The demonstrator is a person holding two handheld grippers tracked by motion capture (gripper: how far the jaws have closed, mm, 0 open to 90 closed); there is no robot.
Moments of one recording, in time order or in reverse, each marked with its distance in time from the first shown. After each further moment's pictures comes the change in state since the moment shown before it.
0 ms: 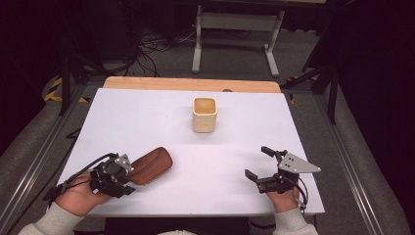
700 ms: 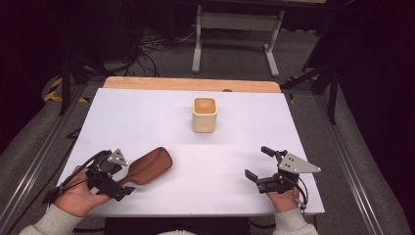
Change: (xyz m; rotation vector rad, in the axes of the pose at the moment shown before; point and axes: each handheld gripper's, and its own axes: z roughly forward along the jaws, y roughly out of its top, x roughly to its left) left arm 0.011 -0.011 0.005 -0.107 0.102 -0.069; right arm 0.000 0.000 0.000 -0.003 0.004 -0.002
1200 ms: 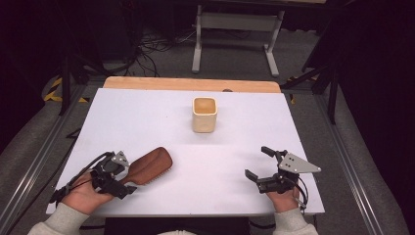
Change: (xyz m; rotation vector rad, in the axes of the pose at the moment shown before) left arm 0.008 -0.004 0.022 0.033 -0.053 -0.012; right arm -0.001 0.000 0.000 -0.002 0.001 0.006
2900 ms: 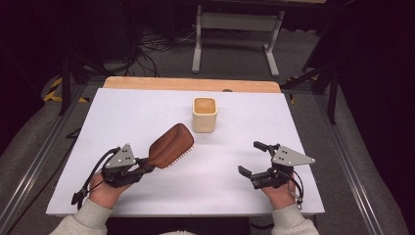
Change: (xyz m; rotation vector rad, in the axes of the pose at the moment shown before) left arm -0.032 0.026 -0.014 -0.548 0.027 0.112; right arm 0.007 0.028 0.016 0.015 0.070 -0.015
